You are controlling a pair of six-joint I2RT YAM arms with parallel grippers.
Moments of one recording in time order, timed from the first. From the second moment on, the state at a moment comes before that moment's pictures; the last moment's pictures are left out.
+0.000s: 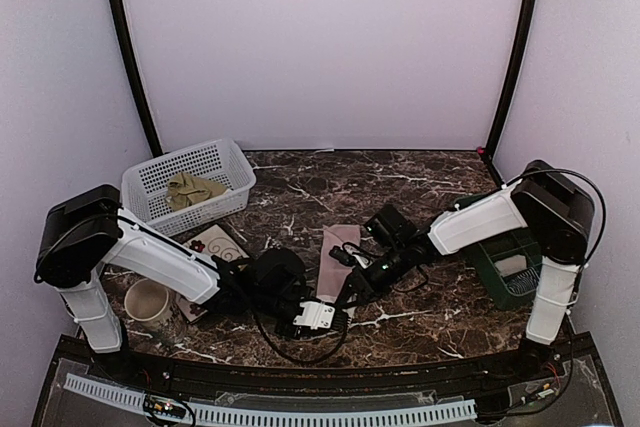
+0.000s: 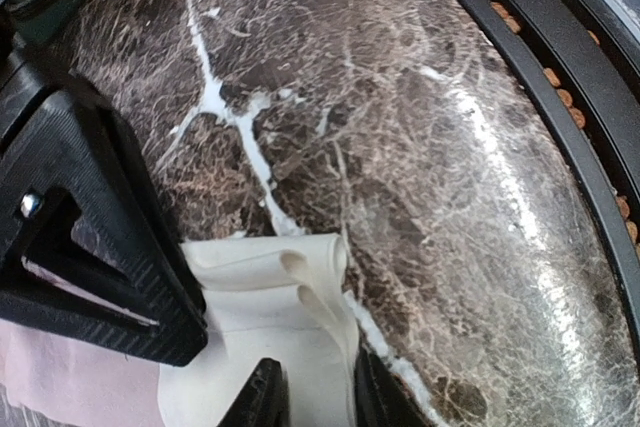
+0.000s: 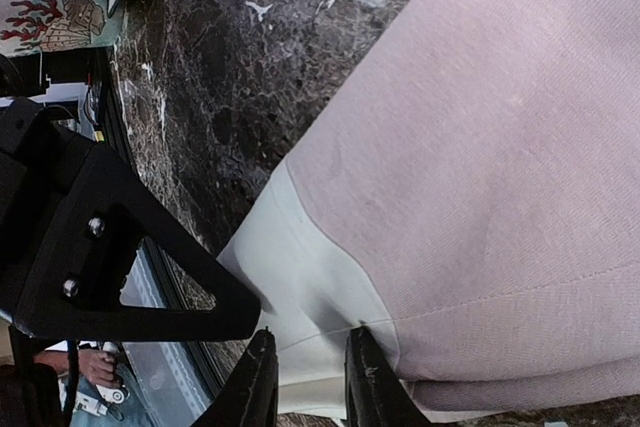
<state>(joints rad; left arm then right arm) -1.13 1.78 0.79 0.17 0.22 0.77 0.84 1.88 0.95 -0.14 -0.72 0.39</state>
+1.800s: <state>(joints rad) -0.93 1.89 1.08 -0.18 0.50 0.41 0.74 1.49 0.76 -0.23 -0.60 0.39</state>
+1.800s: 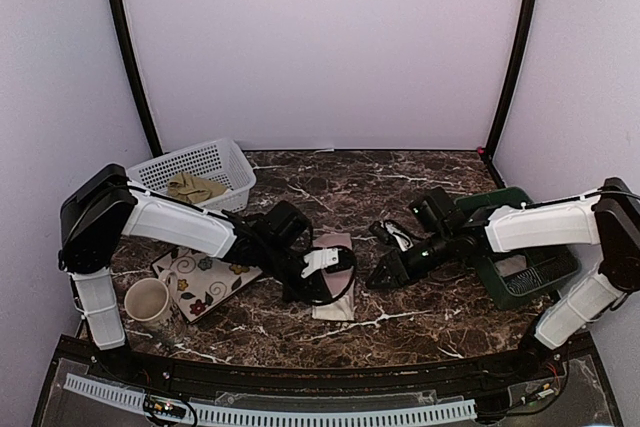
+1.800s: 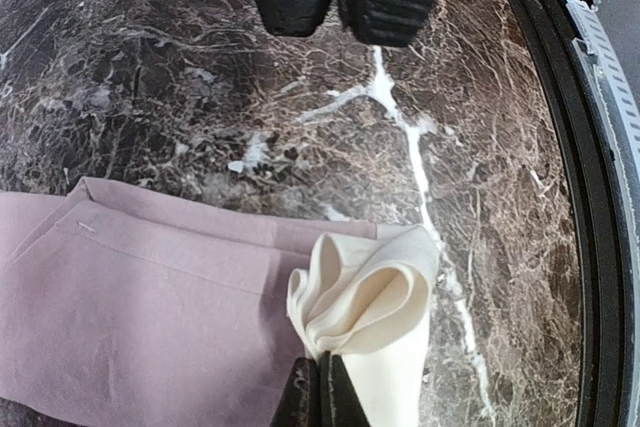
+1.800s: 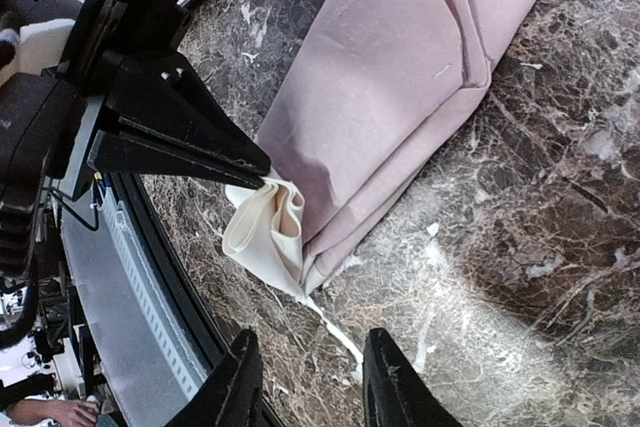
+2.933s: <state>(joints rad) -0.92 1.55 0.79 0.06 0.31 0.39 0.85 1.65 0.83 -0.03 -0.68 0.50</state>
